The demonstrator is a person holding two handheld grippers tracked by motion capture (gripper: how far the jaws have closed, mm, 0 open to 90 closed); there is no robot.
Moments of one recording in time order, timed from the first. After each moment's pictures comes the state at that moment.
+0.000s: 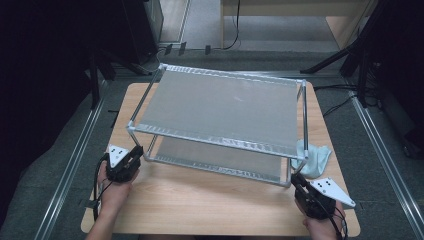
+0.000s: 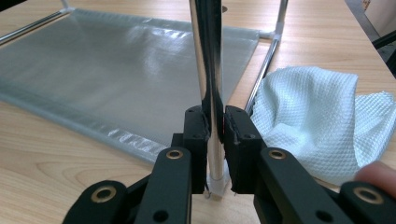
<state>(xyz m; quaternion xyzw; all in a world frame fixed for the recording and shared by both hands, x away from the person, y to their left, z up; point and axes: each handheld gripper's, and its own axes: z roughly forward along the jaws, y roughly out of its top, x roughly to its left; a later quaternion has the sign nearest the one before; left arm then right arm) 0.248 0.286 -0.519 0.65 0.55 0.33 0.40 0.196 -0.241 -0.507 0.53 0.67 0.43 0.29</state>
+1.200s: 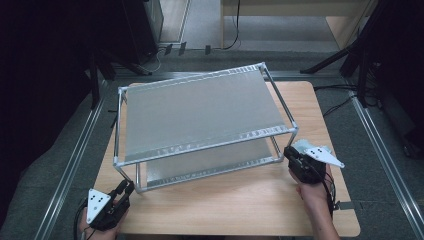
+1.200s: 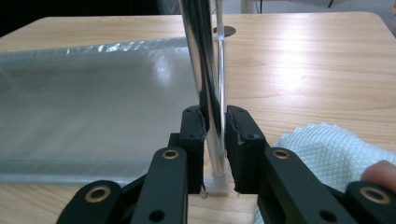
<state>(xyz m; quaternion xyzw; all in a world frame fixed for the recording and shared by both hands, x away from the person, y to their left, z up) 0.139 0.289 -0.534 0.63 0.54 0.35 0.44 0.281 -0.242 -0.511 0.51 0.67 0.47 0.26</state>
